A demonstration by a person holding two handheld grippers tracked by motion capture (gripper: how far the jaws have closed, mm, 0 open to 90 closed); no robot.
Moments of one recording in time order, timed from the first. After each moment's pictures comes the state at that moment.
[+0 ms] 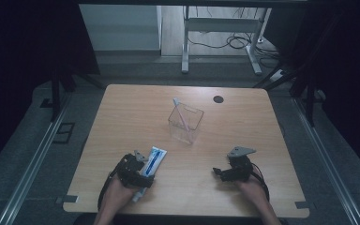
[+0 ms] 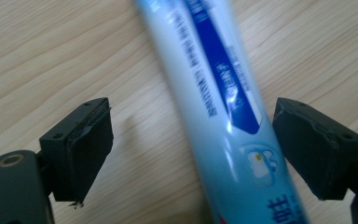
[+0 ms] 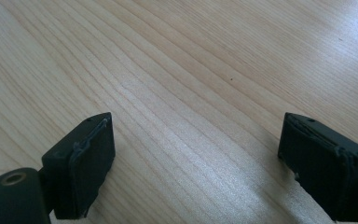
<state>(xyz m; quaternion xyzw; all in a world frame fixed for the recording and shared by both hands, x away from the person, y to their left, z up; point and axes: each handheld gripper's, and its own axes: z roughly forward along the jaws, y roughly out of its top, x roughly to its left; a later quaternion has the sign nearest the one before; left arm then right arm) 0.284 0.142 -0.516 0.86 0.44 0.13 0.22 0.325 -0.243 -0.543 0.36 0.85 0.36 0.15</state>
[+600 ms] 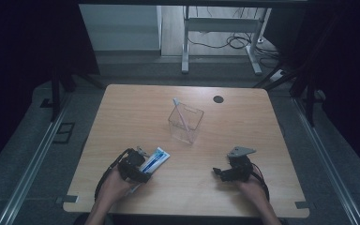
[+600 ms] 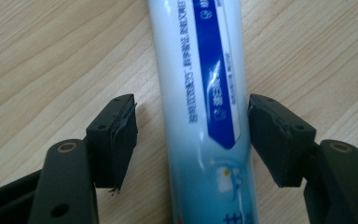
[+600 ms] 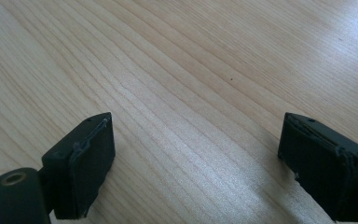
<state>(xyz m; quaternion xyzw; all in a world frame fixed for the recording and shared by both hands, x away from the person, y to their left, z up) 0.305 0.137 -0.508 0.89 0.41 0.07 0.18 0.325 -0.243 -0.543 0.36 0.85 0.36 0.15</state>
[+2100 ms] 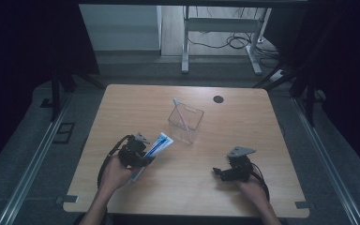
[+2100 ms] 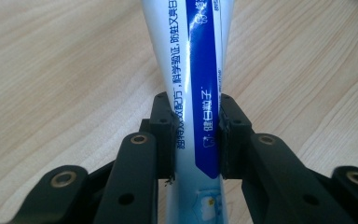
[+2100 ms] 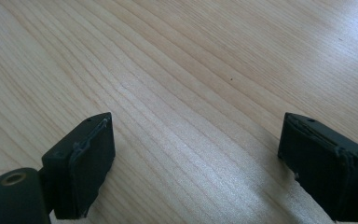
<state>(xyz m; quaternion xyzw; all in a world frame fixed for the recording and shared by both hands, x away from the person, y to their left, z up) 0.325 0.141 -0.467 0.88 0.38 0.07 0.27 0.325 -0.244 -0.543 0.35 0.85 0.36 0.15</state>
